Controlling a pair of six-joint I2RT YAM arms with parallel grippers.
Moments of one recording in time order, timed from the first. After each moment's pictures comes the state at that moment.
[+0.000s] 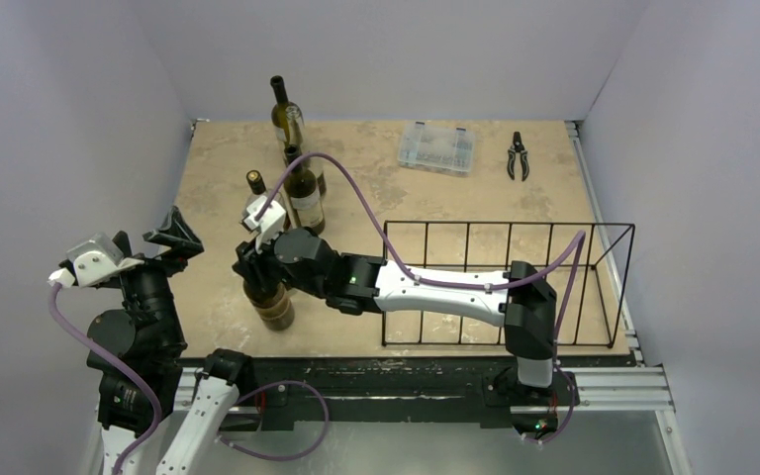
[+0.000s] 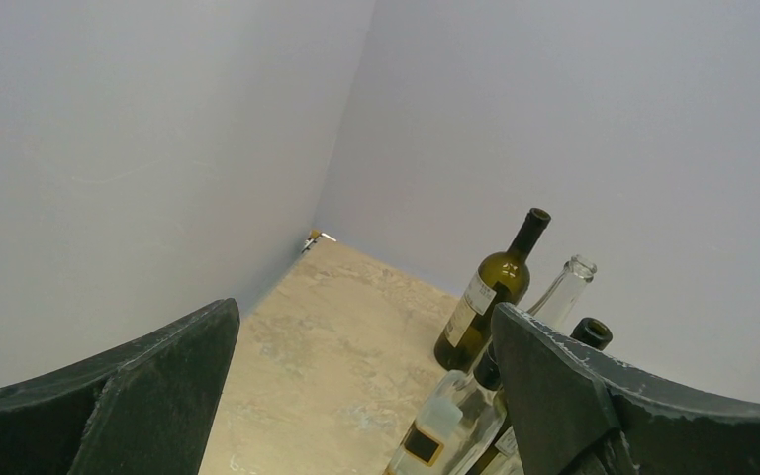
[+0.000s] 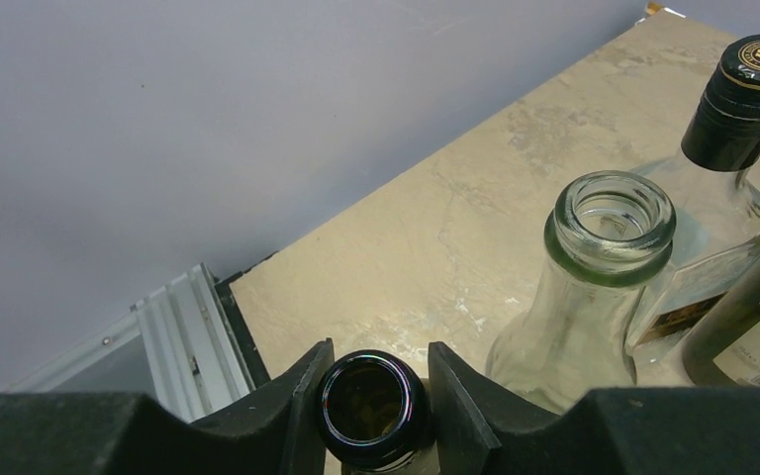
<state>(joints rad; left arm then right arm) -0.23 0.28 0.90 -0.33 -0.63 -0.15 1.32 1.89 1.65 0.04 0.26 0.29</state>
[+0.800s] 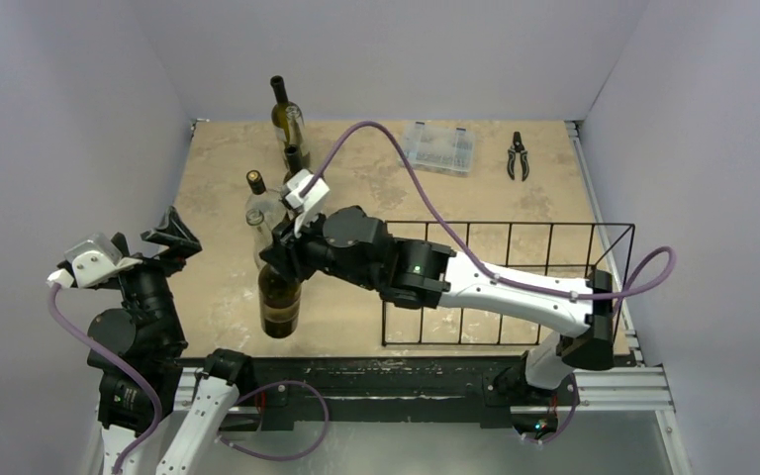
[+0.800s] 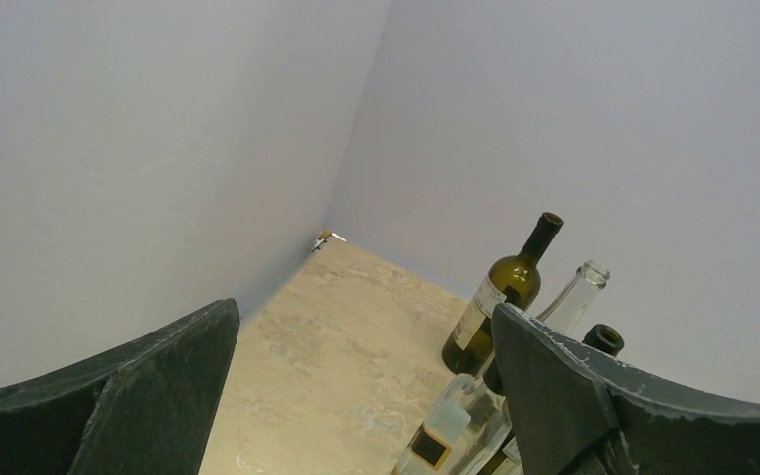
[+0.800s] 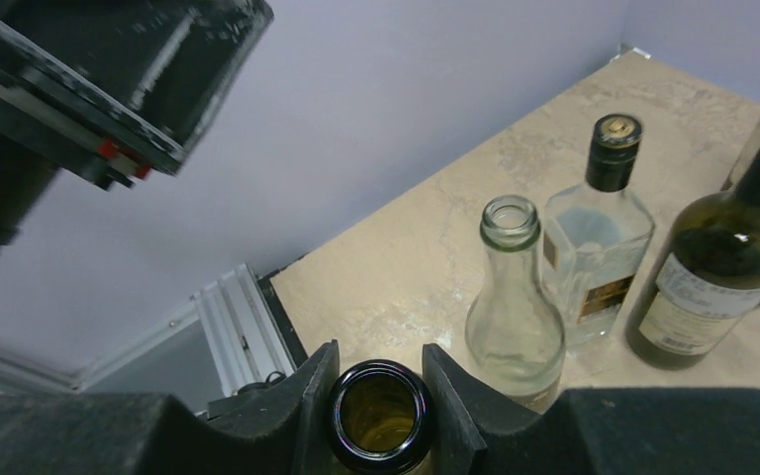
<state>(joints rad) -0.23 0.28 0.90 -0.33 -0.66 -0.15 1.32 1.64 1.65 -0.20 0.24 0.30</state>
